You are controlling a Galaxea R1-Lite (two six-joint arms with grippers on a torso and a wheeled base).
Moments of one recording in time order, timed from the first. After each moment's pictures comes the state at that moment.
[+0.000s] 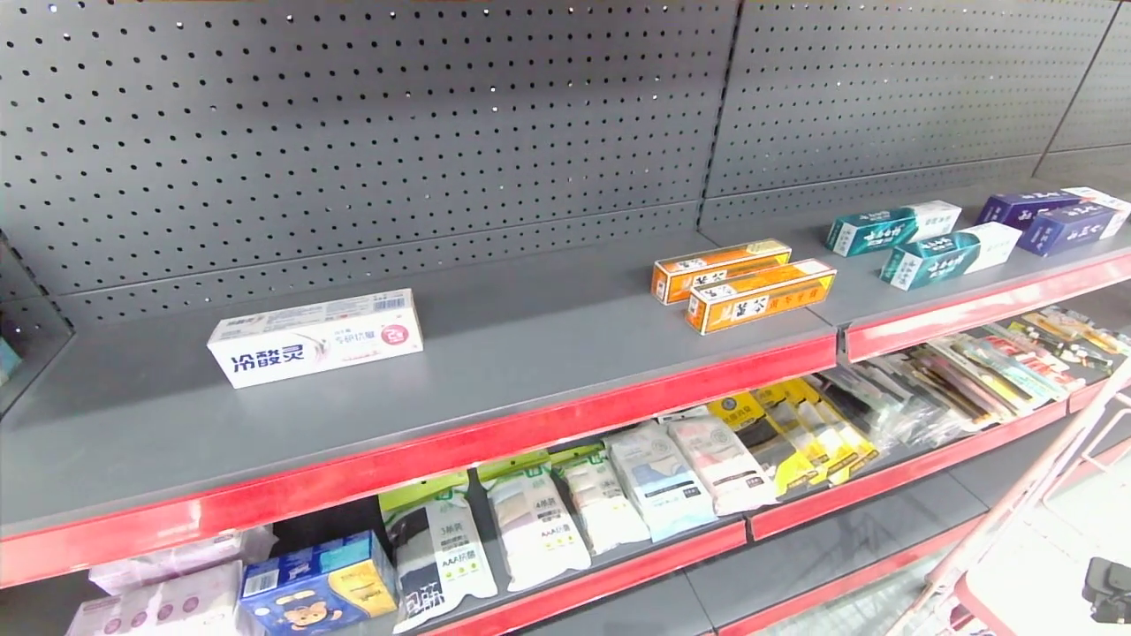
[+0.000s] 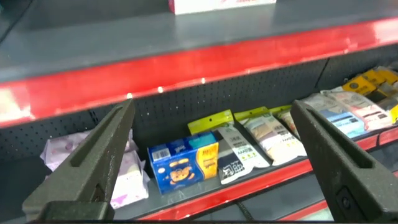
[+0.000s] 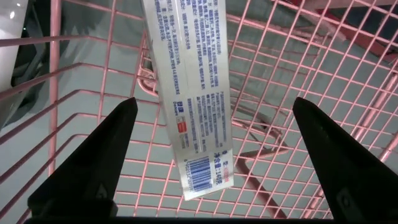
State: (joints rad) left arm 0.00 0.00 0.00 0.00 -0.04 0.00; right arm -1.00 2.25 -0.72 -0.12 0.36 -1.71
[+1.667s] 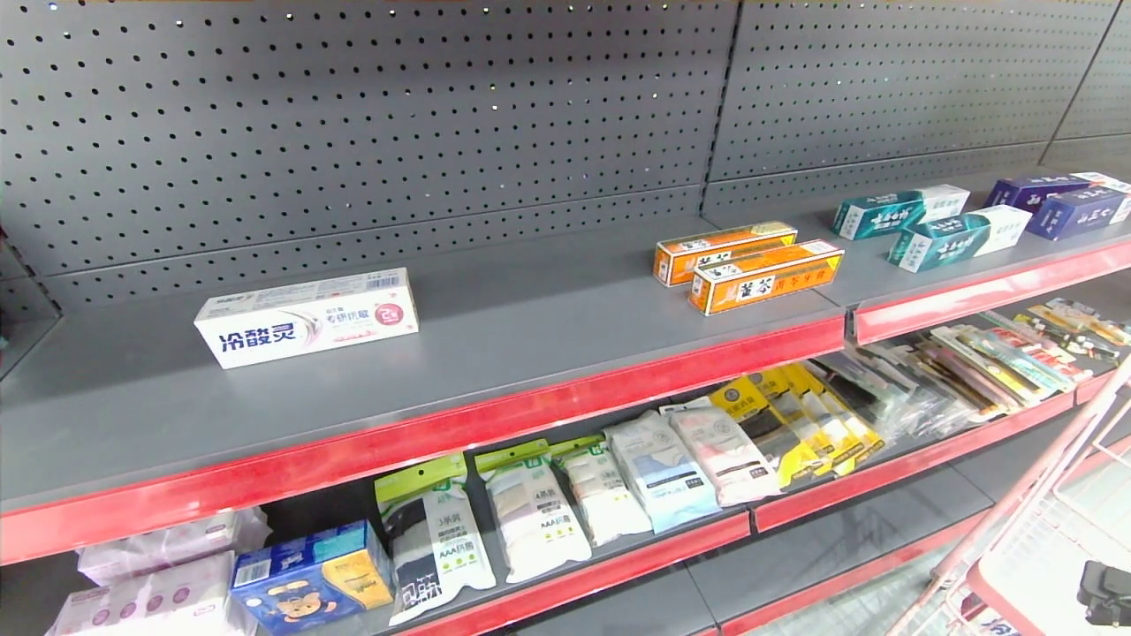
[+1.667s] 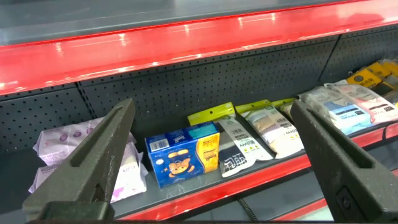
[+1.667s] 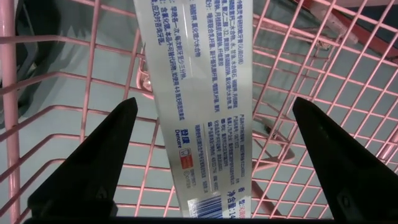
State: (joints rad) left arm 0.00 0.00 0.00 0.00 -0.04 0.00; right arm -1.00 2.28 -0.72 -0.14 0.37 -1.71
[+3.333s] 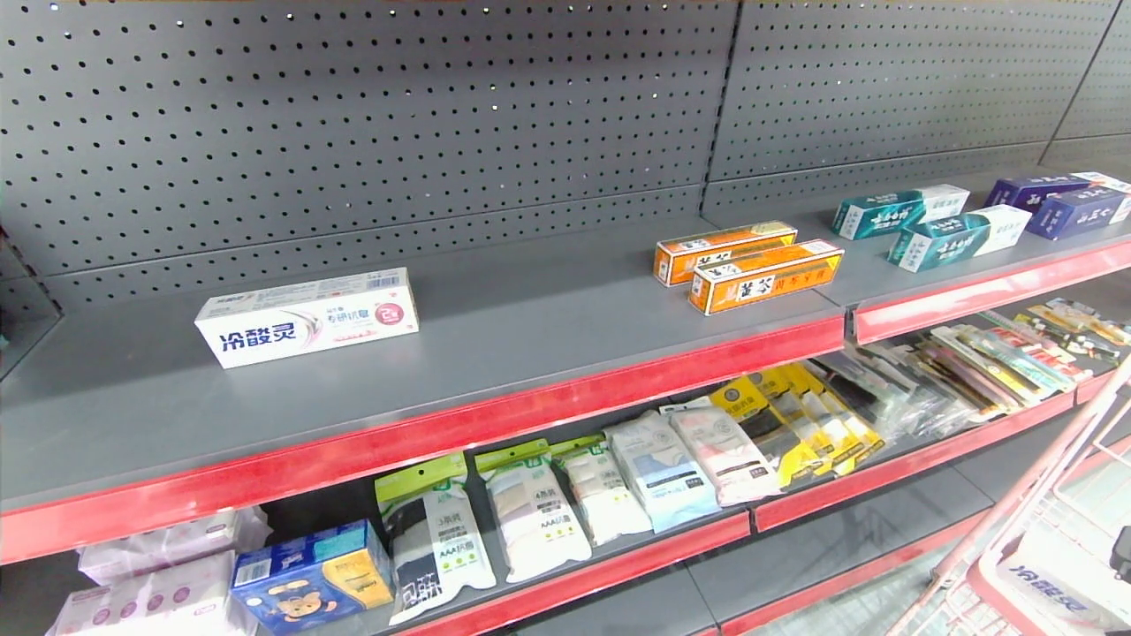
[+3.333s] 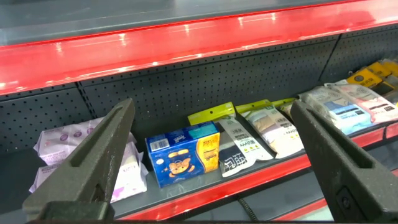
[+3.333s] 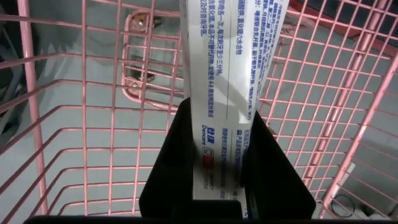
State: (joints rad) left arm 0.00 0.00 0.00 0.00 -0.04 0.00; right arm -1.00 2.07 -0.66 -0.13 0.38 -1.59
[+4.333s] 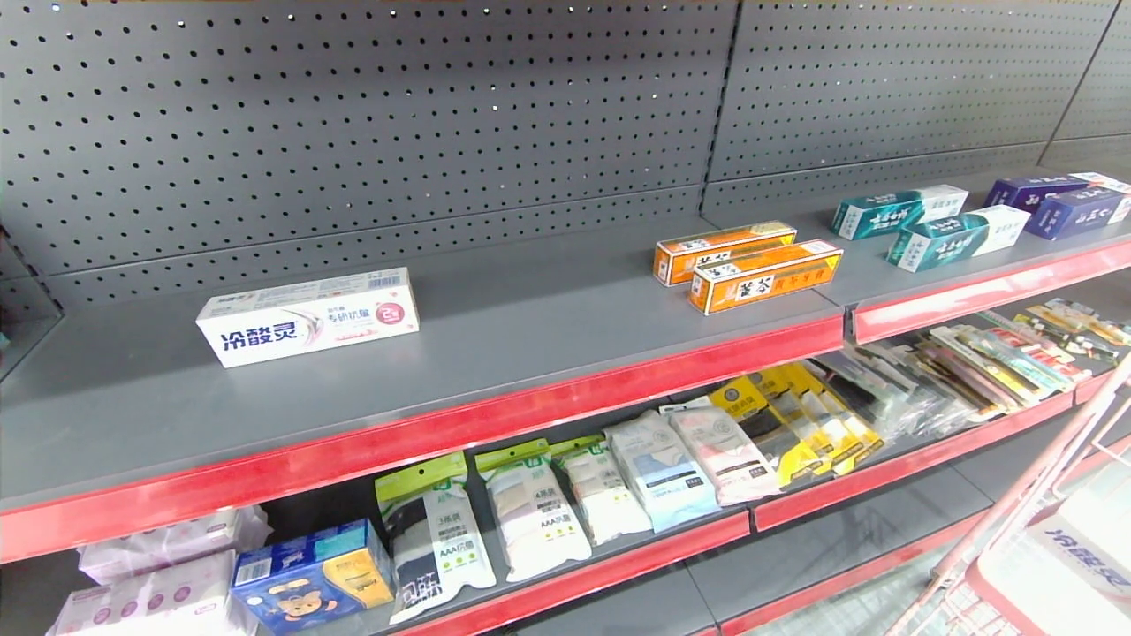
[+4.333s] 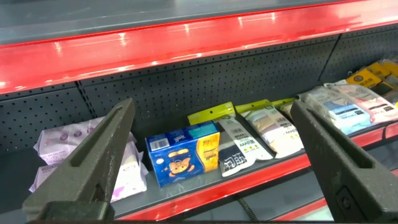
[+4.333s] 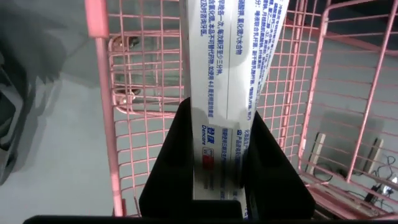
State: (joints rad) left arm 0.00 0.00 0.00 0.00 -0.04 0.00; right arm -1.00 1.61 -0.43 -0.14 0.40 -1.39
